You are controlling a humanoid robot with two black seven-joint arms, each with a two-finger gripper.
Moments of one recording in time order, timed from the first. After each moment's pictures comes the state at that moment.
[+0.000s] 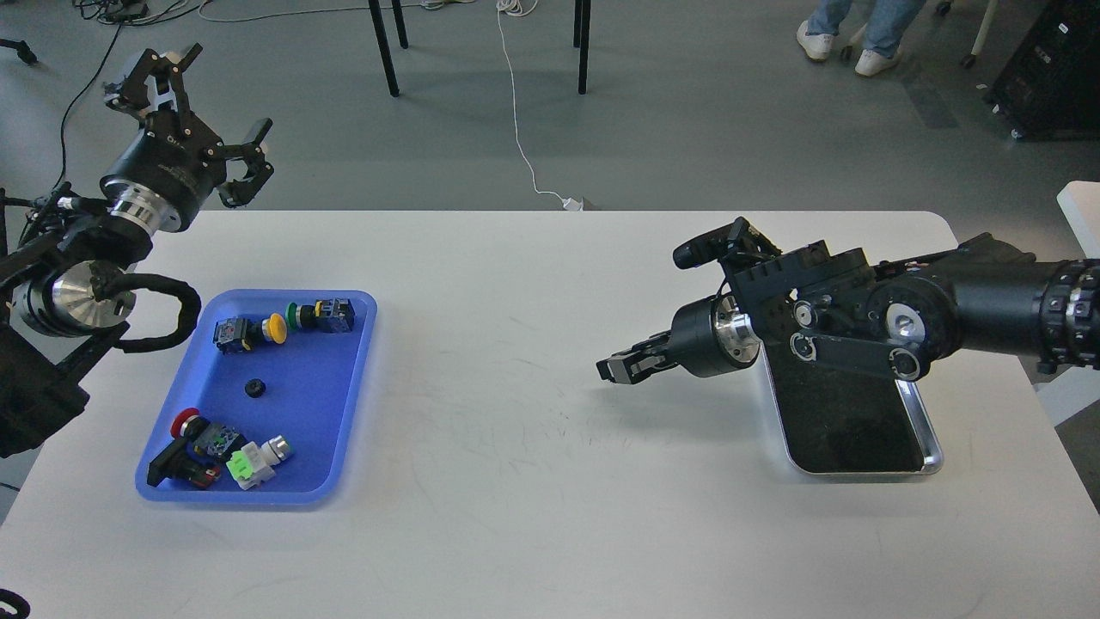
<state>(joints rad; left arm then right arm) -0.77 0.58 -0.66 -0.85 -0.12 -0.31 -0.31 1.38 -0.18 -0.62 0.98 -0.96 0.21 0.39</state>
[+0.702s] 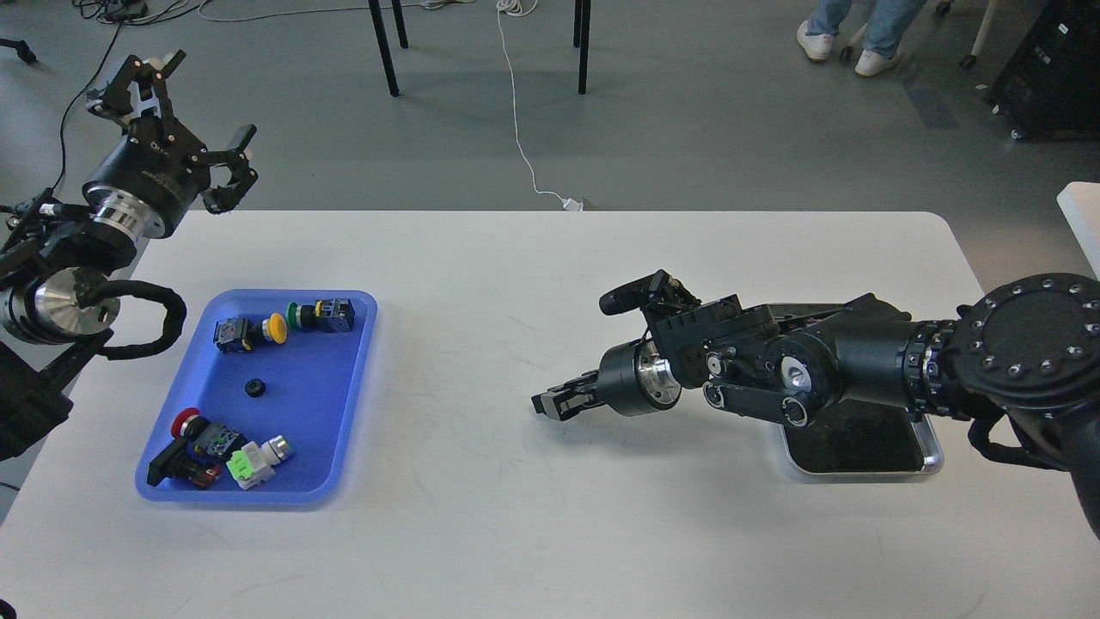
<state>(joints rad) -0.75 0.60 -0.66 -0.85 -0.11 -0.31 -0.32 1.25 0.00 -0.61 0.80 -0.90 0.17 0.39</state>
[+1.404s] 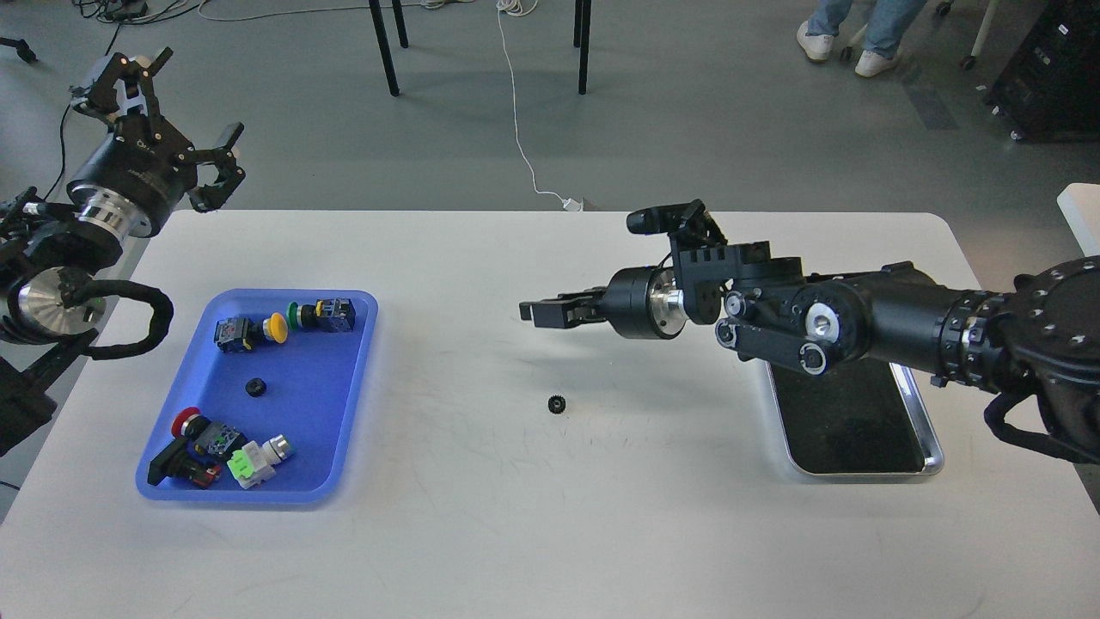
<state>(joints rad) -0.75 0.65 -0.66 -0.87 -0.11 -0.30 -0.32 1.29 -0.13 -0.37 0.77 -0.88 0.12 0.38</state>
